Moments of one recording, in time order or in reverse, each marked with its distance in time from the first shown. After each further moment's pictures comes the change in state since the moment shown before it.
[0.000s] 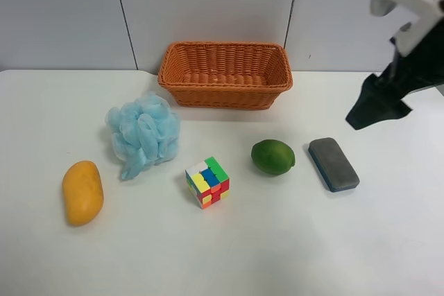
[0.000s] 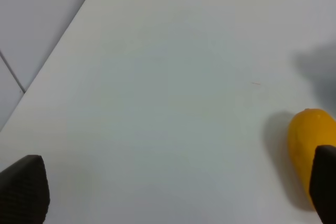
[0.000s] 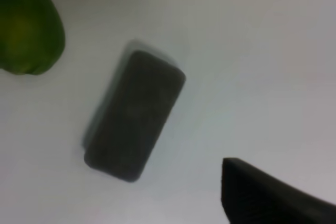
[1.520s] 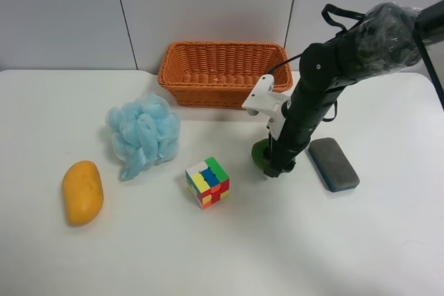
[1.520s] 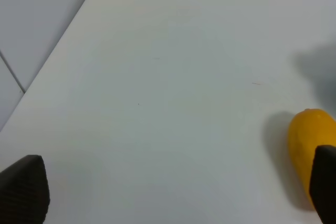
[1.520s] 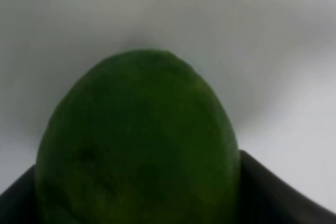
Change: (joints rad) left arm 0.000 0.000 0.000 0.000 0.000 0.000; right arm 0.269 0.546 -0.002 -0.080 -0.449 -0.015
